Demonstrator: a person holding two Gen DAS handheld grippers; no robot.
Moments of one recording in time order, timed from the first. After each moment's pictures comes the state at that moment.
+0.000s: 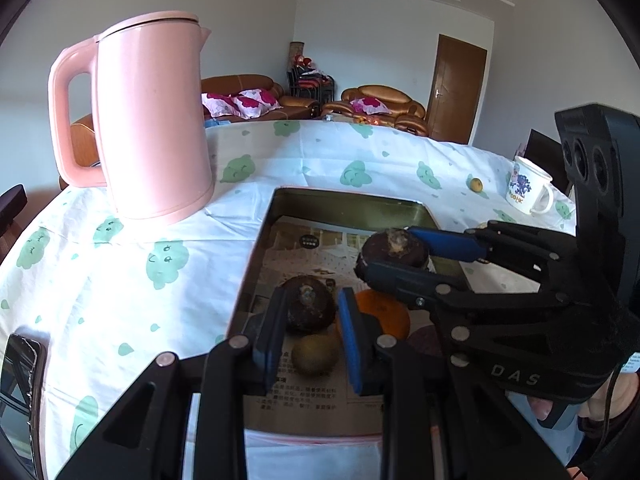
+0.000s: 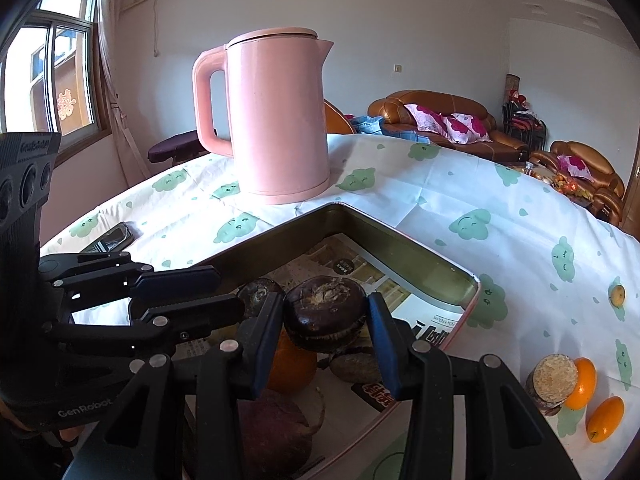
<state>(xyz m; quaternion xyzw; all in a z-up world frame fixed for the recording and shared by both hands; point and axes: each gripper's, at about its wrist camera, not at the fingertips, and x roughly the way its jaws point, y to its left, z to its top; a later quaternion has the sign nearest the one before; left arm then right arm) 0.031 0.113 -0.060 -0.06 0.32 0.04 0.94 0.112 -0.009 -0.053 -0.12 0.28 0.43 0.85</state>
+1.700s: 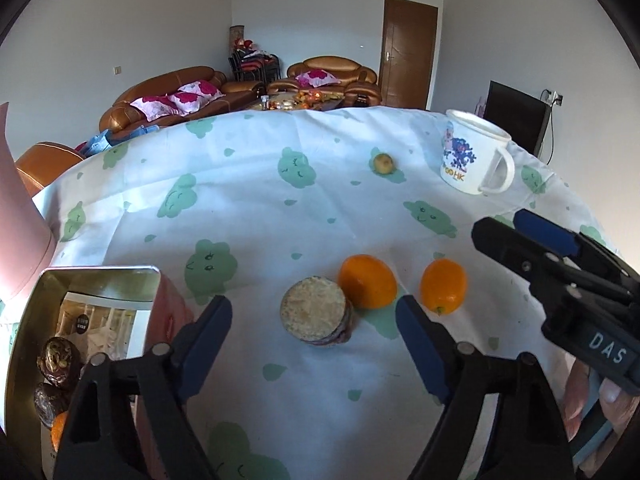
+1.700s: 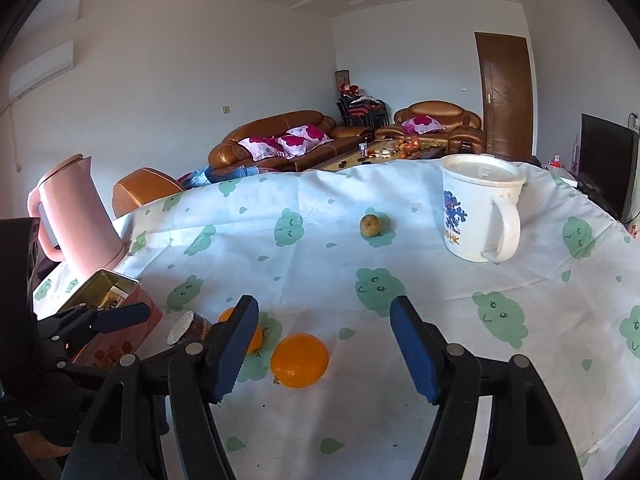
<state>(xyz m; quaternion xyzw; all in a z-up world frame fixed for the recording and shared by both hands) 0.163 -0.064 -0.065 -0.01 0.37 -0.03 0.93 0.178 -0.240 -0.045 0.03 0.28 0.18 0.94</state>
